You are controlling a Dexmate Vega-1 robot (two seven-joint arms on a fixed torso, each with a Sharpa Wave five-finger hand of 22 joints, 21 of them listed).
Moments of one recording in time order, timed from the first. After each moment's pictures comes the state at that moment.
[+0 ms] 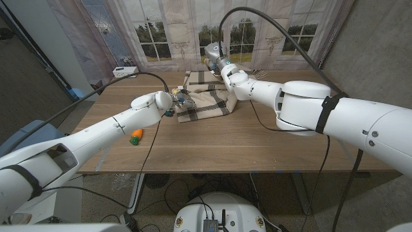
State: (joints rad) left arm 0.43 0.76 0.89 -1.74 0.28 0.68 -0.32; left_hand 0.46 0.16 0.46 0.07 0.18 0.17 -0.08 0.18 0.18 0.07 -0.03 0.19 0.20 0.03 -0.03 0.17 0.17 0.12 0.12 0.22 0.20; right arm 0.13 0.05 -1.50 -0.41 -0.49 -0.22 -0.56; right_hand 1.22 0.01 0.48 -0.17 0.18 1.14 -0.05 0.30 0.22 1.05 -0.03 0.72 0.53 1.02 -0.14 0.66 0.96 0.67 -0.06 0.67 0.19
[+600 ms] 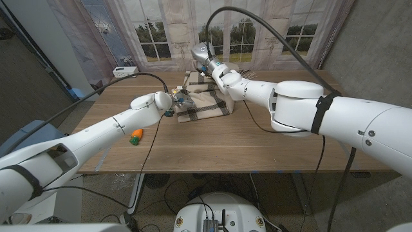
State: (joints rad) left arm 0.43 0.76 0.89 -1.72 0.27 0.66 -0.30; left_hand 0.46 0.16 0.46 0.06 0.18 0.17 -0.08 0.18 0.18 0.07 -0.03 0.19 0.20 0.03 -0.03 0.17 0.17 0.12 0.12 0.22 0.20; right arm 0.14 0.12 -1.55 -0.37 -0.55 -0.15 -0.64; right_hand 1.22 0.01 0.49 -0.17 0.18 1.14 -0.05 0.29 0.22 1.06 -0.03 0.72 0.53 1.03 -0.14 0.65 0.98 0.66 -0.06 0.67 0.19
